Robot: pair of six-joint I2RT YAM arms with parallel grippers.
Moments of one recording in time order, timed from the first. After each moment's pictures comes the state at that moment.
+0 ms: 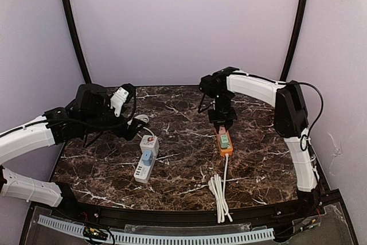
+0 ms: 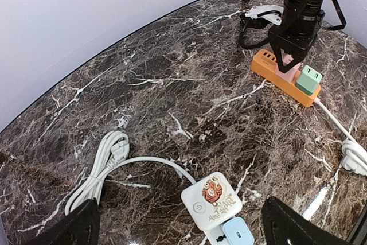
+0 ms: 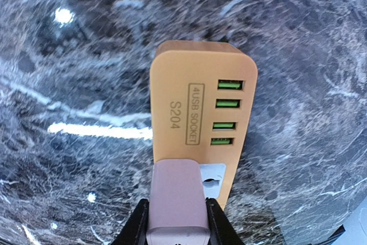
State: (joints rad) left arm -0.74 1.07 0.87 -0.36 -0.13 0.03; right arm 0.67 2.30 2.07 -1.39 0.05 0.57
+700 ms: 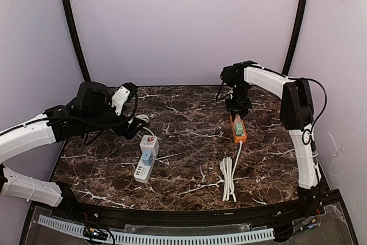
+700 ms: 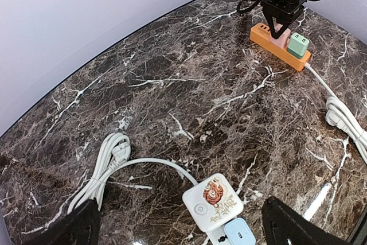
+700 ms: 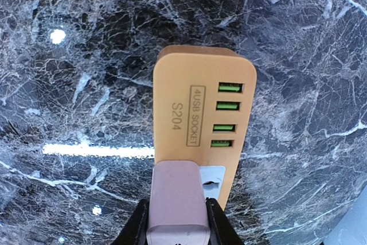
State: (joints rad) left arm -0.74 1.09 0.90 -0.38 -0.13 0.05; right arm 0.45 2.33 2.12 -1.36 0.08 0.42
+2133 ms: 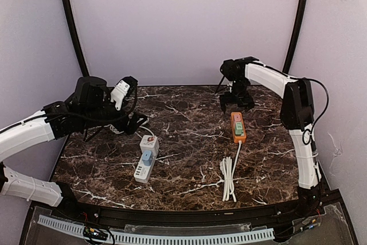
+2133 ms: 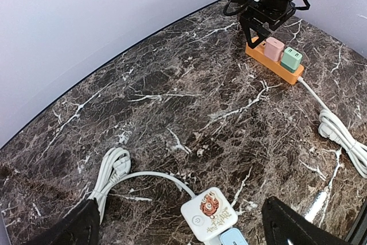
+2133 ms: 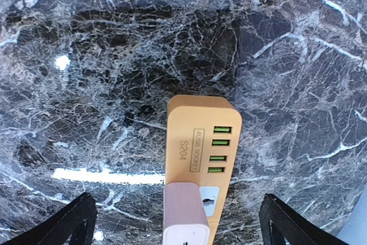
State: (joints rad) left arm -0.74 1.10 0.95 -0.38 -0.11 0.05; right arm 0.46 2.32 2.17 -1.30 0.13 0.43
